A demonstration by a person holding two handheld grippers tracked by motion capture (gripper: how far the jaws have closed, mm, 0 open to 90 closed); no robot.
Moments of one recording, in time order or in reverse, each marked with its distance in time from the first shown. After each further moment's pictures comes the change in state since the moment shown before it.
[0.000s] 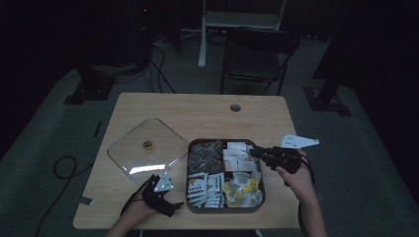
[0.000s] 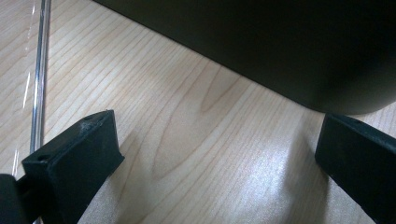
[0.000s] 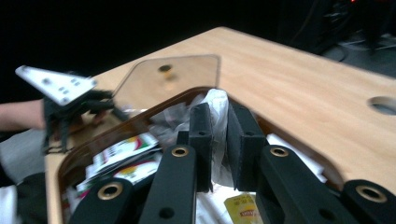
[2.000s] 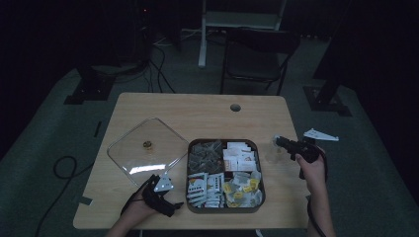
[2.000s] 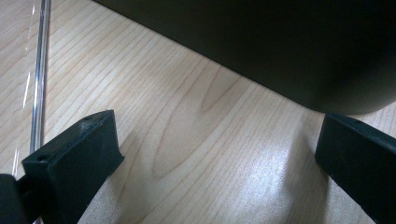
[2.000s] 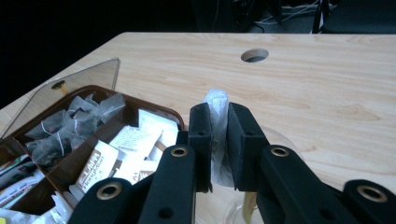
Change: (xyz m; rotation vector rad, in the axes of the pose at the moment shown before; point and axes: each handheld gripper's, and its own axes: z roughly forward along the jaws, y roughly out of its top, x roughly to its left) left arm 0.000 0.000 0.000 0.001 0.000 0.000; right arm -0.099 -0.055 -0.024 -0.029 -0.251 0.255
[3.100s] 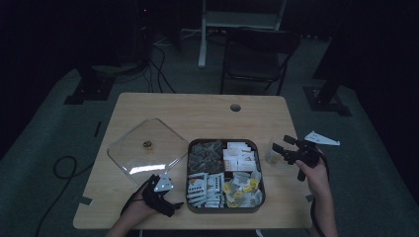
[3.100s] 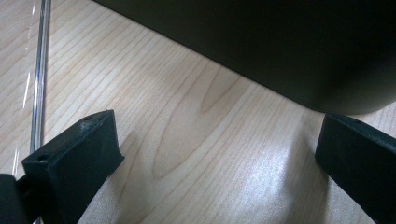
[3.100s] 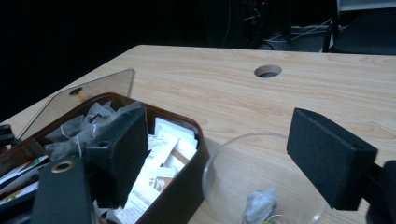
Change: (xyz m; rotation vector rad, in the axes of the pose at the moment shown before) left arm 0.000 0.000 0.000 0.000 0.000 0.002; right arm 0.012 -0.004 -0.006 -0.072 0.048 -0.040
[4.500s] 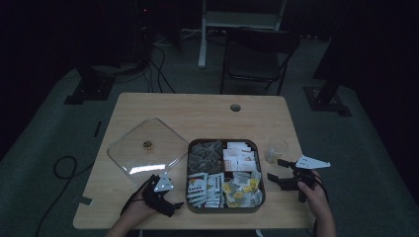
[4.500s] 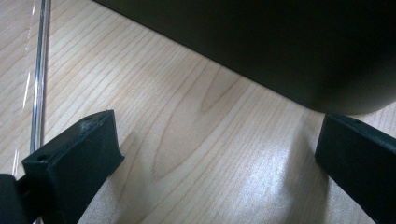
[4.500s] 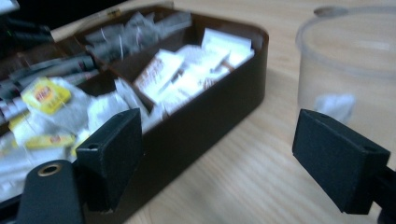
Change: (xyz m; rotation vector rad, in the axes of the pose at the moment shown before) left arm 0.000 0.000 0.000 0.000 0.000 -0.002; right arm 0.021 -0.067 -0.011 0.153 0.113 -0.141
